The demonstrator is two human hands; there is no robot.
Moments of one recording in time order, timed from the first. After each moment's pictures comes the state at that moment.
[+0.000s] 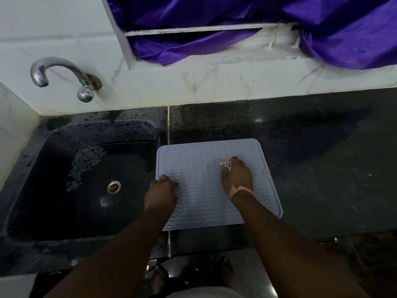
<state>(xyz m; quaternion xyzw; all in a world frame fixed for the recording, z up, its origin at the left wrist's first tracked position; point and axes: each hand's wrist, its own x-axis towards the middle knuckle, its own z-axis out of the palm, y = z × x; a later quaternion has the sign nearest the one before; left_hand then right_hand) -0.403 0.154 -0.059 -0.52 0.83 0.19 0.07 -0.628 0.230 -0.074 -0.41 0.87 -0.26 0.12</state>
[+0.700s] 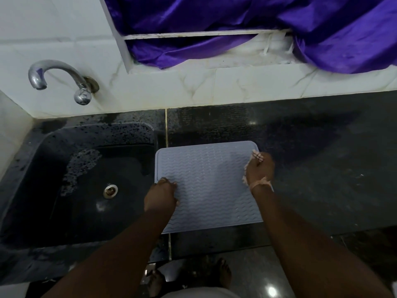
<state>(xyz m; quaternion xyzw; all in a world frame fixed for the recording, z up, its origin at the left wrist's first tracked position) -0.403 0.148 -0.058 -0.52 0.83 0.20 0.08 -0.679 0.239 -0.062 -0.17 0.85 -0.49 0.08</state>
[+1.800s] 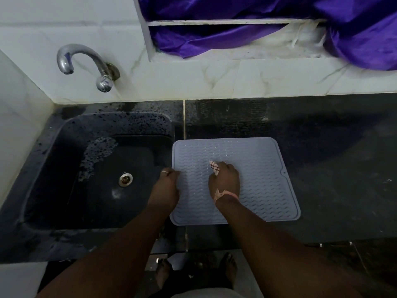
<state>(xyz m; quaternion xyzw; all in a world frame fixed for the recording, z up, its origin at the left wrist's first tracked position) -0.356 0.133 -0.077 -0.51 0.81 0.29 -0.06 -0.534 0.195 -0.088 -0.38 0.87 -0.28 0.12</state>
